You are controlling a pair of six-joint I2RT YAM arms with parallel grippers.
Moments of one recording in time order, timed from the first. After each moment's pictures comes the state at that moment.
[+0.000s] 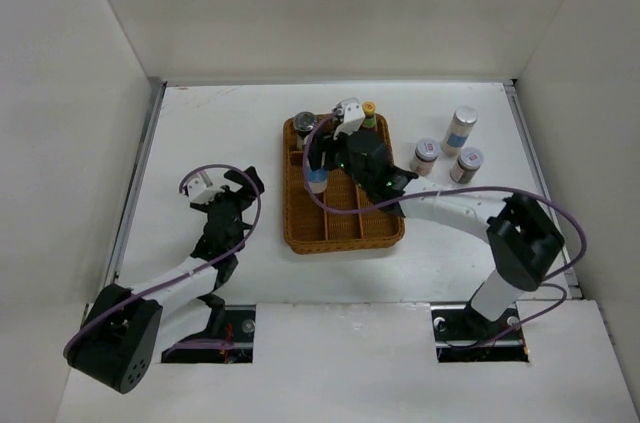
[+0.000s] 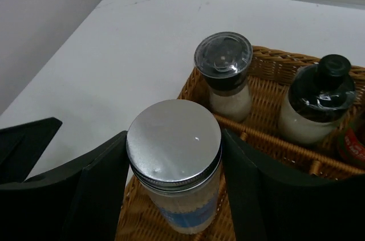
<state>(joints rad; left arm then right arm) -0.42 1.02 0.15 0.81 -0.62 -0.71 0.82 1.61 1.09 0.35 0.24 0.29</state>
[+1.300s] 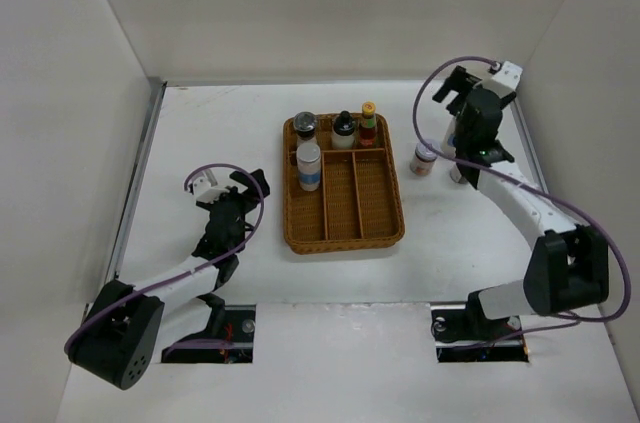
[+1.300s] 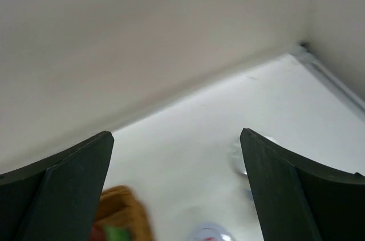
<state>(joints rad) -0.43 1.04 0.15 0.80 -0.53 -0.75 0.25 1.38 1.03 0.39 0.49 0.31</state>
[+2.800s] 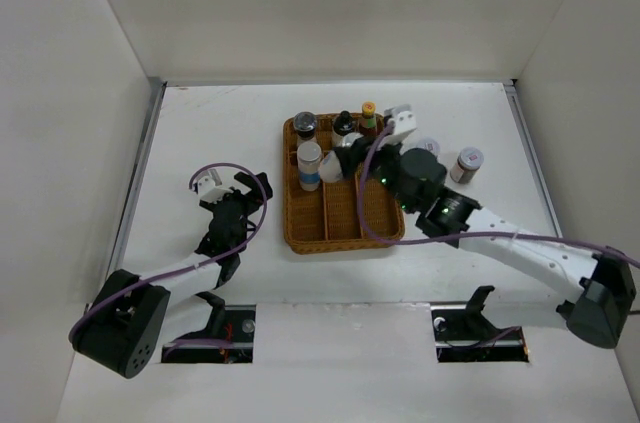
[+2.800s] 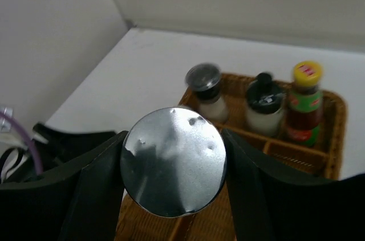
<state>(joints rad) -0.43 1.11 0.15 0.81 -0.50 -0.75 0.86 1.16 0.94 0.25 0.36 0.26</state>
